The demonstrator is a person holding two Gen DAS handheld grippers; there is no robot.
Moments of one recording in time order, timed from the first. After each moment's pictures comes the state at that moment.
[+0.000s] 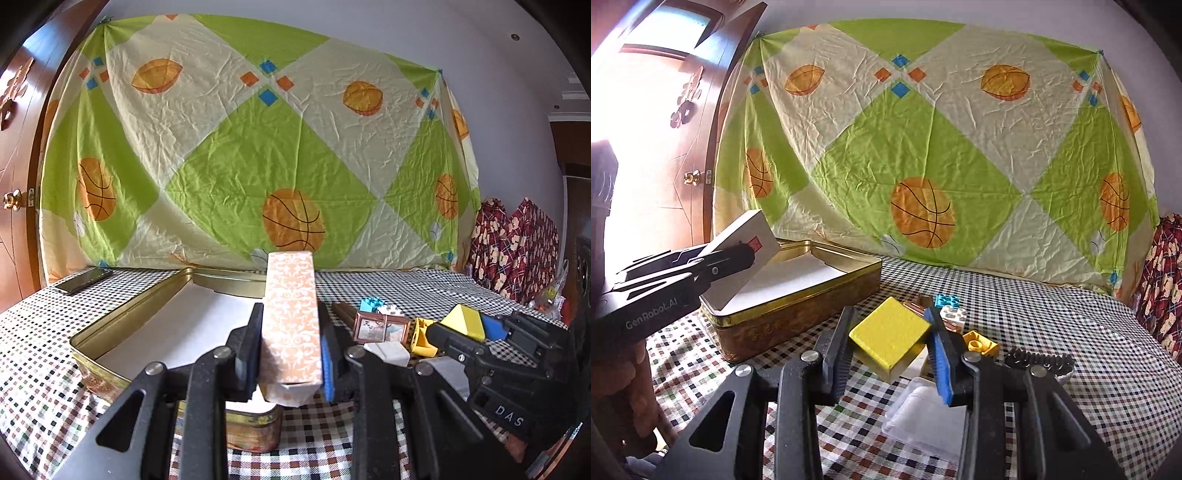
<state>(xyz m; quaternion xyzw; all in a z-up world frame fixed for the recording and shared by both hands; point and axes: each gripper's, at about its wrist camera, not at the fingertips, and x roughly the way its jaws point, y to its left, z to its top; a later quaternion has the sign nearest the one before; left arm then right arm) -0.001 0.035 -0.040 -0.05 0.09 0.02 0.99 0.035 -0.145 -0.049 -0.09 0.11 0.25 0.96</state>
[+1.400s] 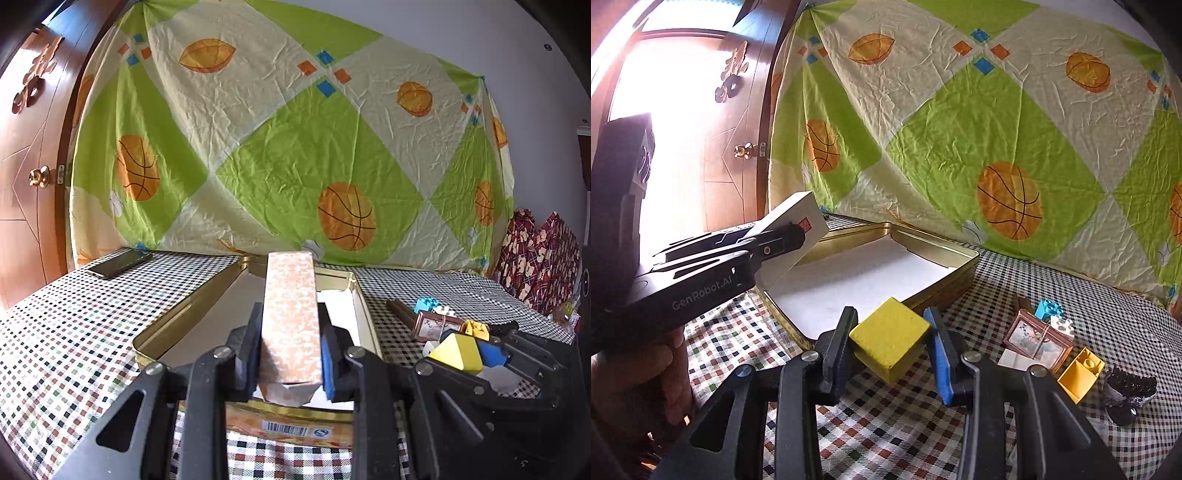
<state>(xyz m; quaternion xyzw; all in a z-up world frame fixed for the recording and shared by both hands) -0.002 0.103 -0.042 -0.07 0.12 0.07 0.99 0.032 -0.059 -0.046 -0.12 0.16 0.35 0.92</state>
